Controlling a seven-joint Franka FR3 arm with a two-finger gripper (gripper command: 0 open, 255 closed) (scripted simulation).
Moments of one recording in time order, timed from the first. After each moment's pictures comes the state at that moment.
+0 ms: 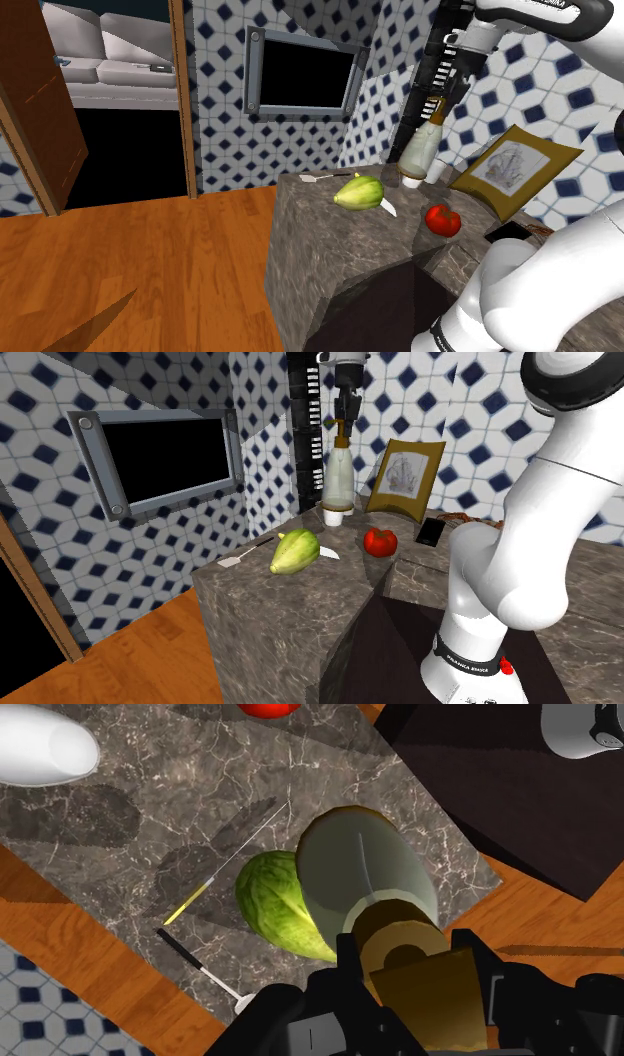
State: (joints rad) arm 0.22 -0.31 -0.71 -1.62 -0.15 1.37 -1.09
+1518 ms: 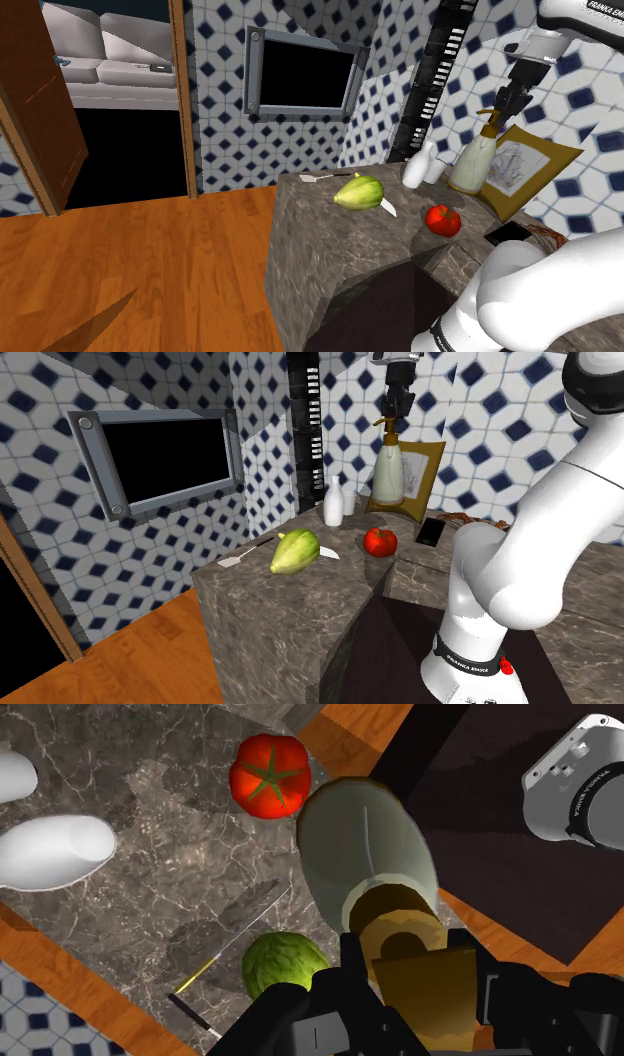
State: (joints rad) arm 0.12 -0.49 -0.78 -1.65 -0.30 1.29 -1.28
